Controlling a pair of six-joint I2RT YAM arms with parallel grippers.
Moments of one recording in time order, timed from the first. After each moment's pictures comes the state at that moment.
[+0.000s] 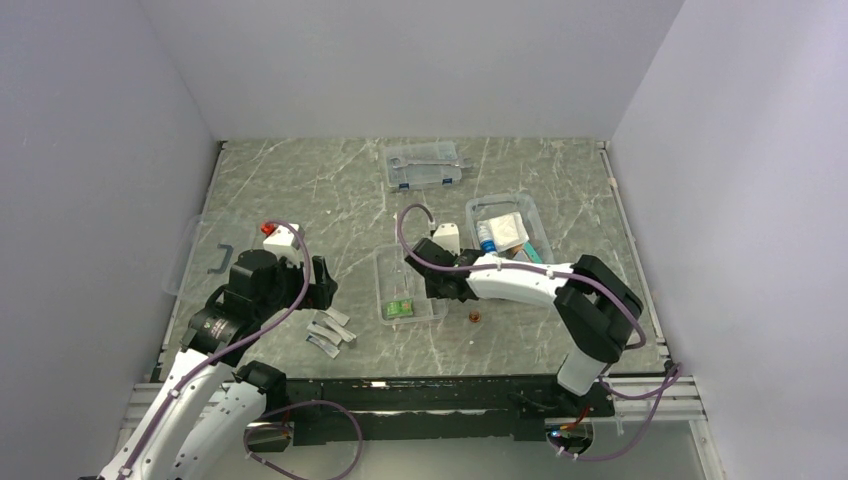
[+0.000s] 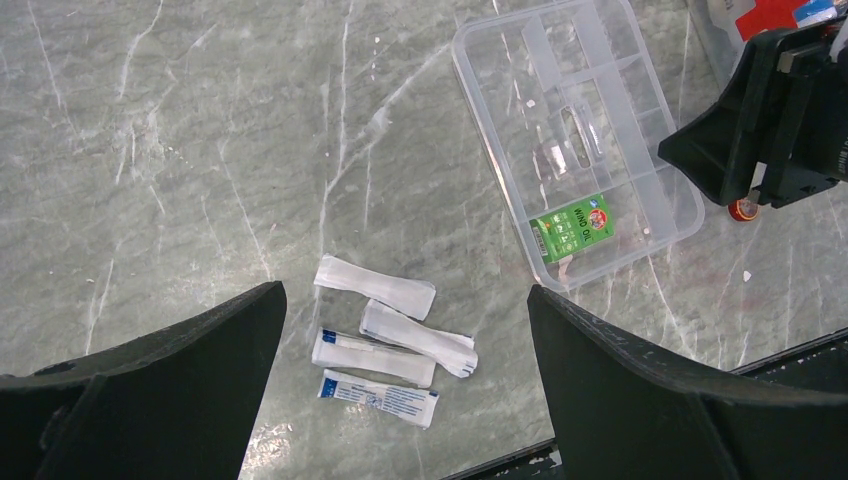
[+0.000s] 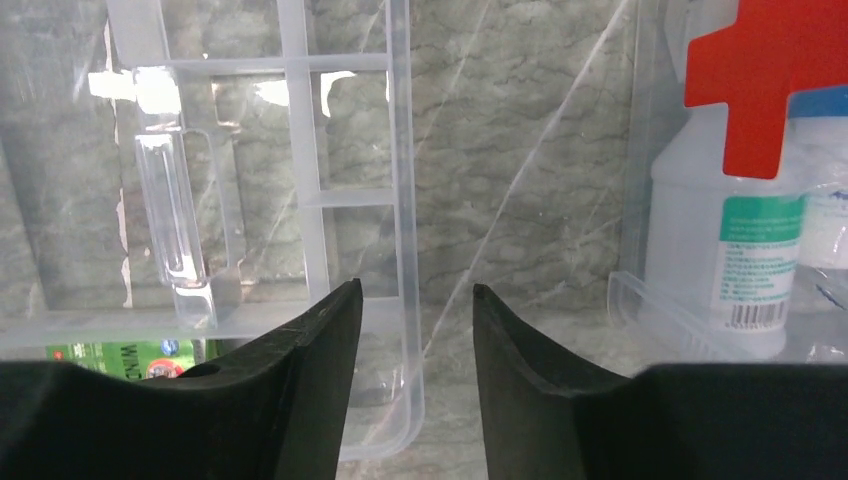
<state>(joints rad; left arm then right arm) -0.39 0.59 0.68 -0.68 0.00 -0.28 0.93 1.69 1.02 -0.46 0.47 0.72</state>
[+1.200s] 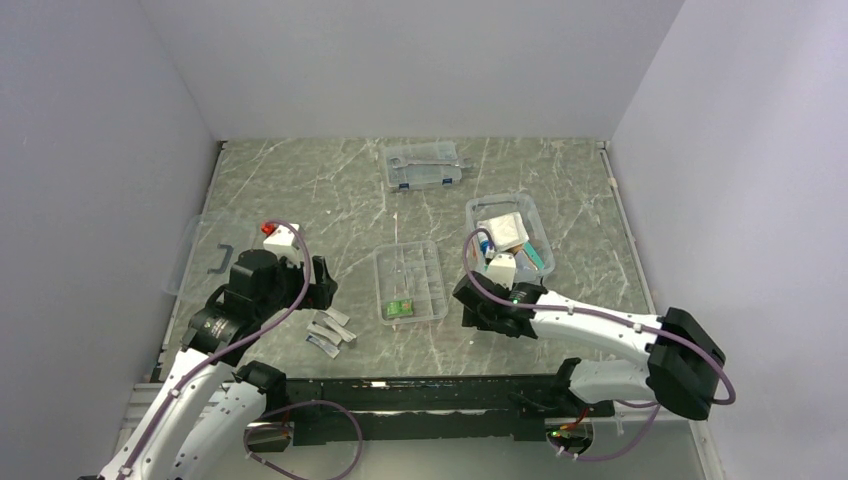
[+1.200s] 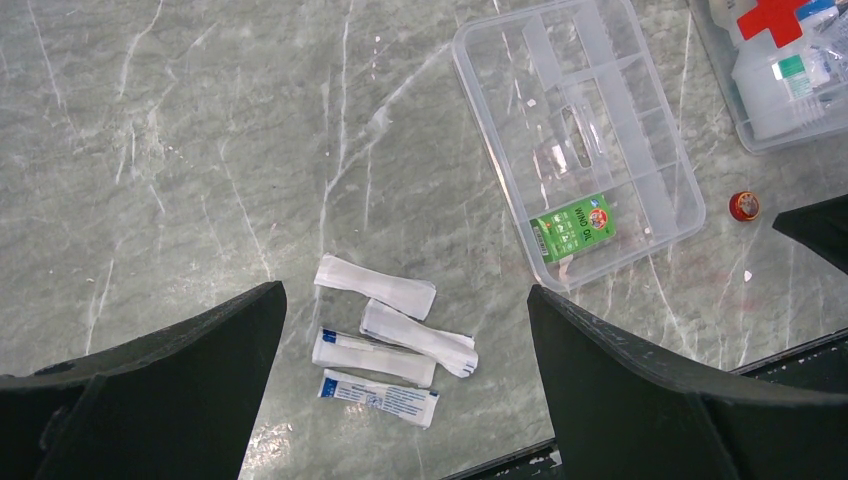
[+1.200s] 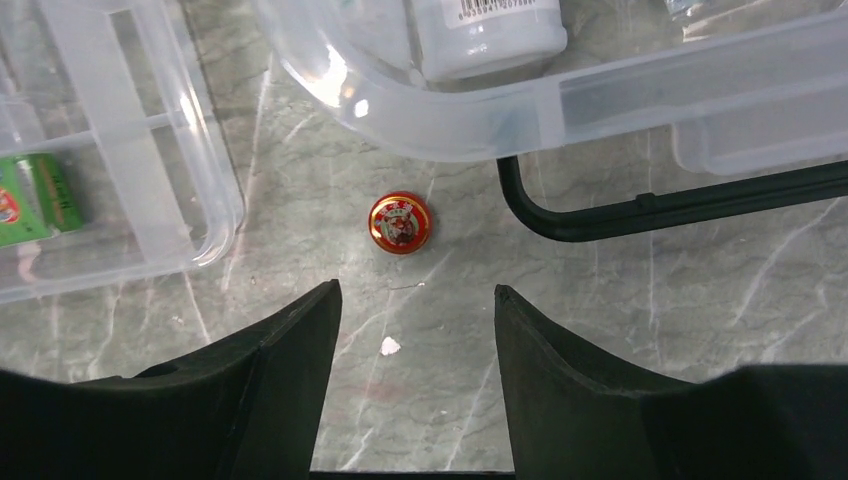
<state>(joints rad) -0.39 0.59 0.68 -0.68 0.00 -0.28 0.97 1.18 0.66 -0.64 0.46 0.98</state>
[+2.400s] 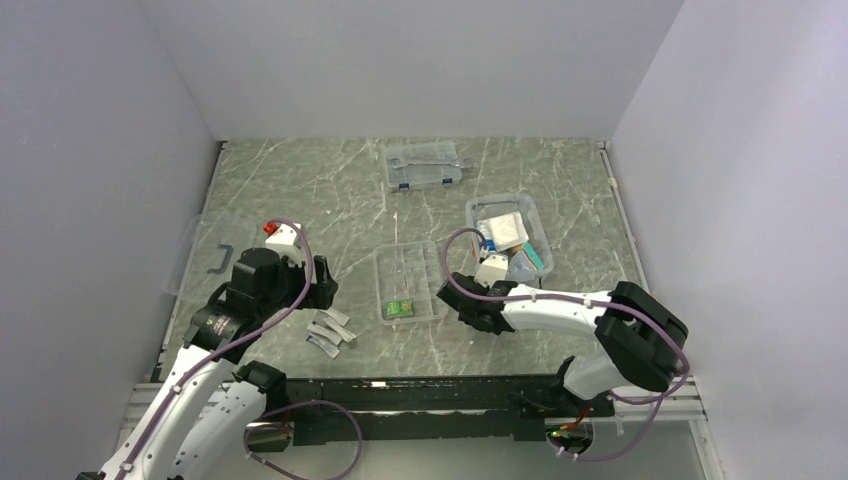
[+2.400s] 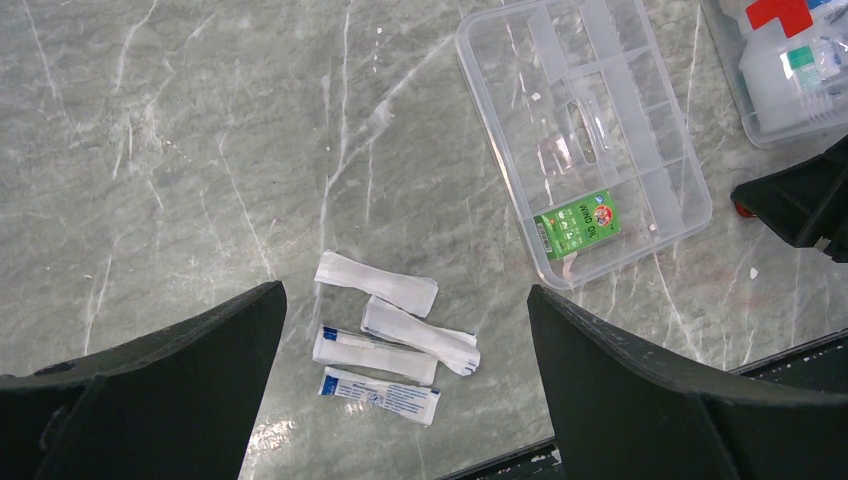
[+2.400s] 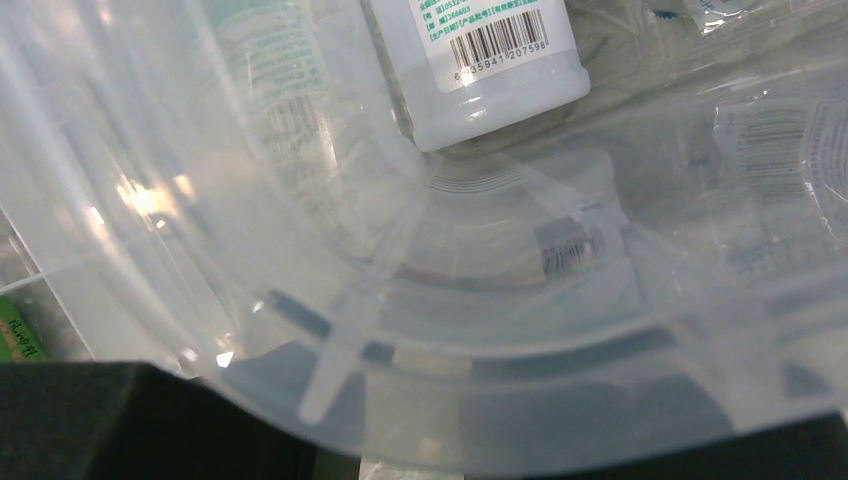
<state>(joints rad) -0.39 0.61 0.68 -0.68 0.00 -0.28 0.97 1.44 0.68 -0.49 0.56 1.13</state>
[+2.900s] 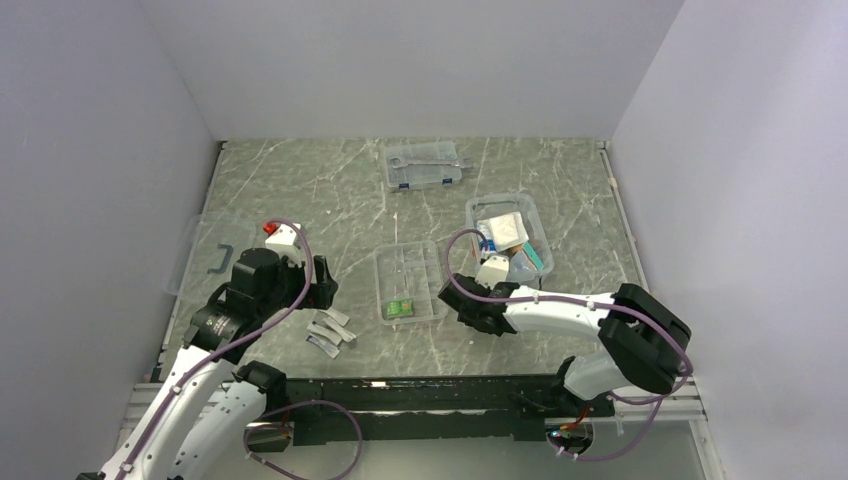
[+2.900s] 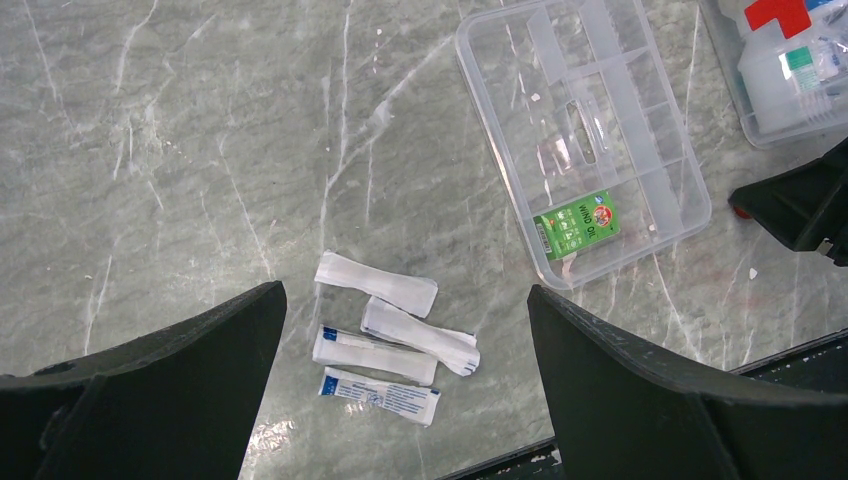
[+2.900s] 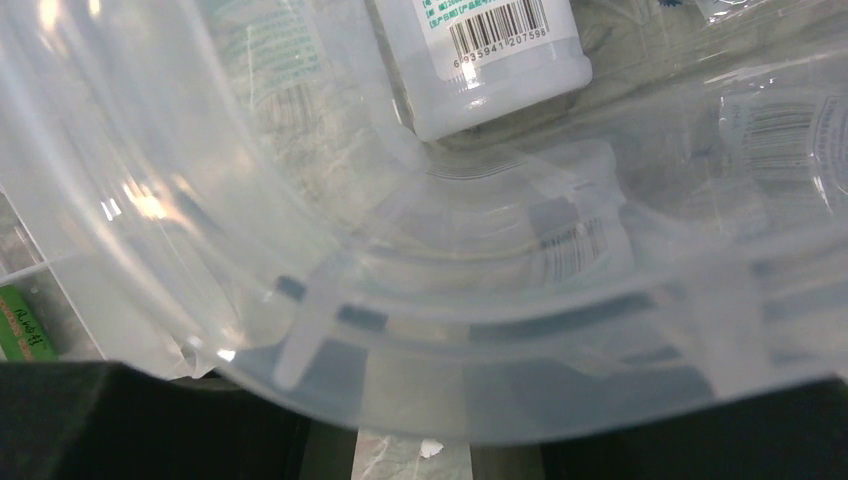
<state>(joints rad) -0.39 0.61 0.68 -0.68 0.00 -0.28 0.97 1.42 0.66 -0.47 0.55 1.13</state>
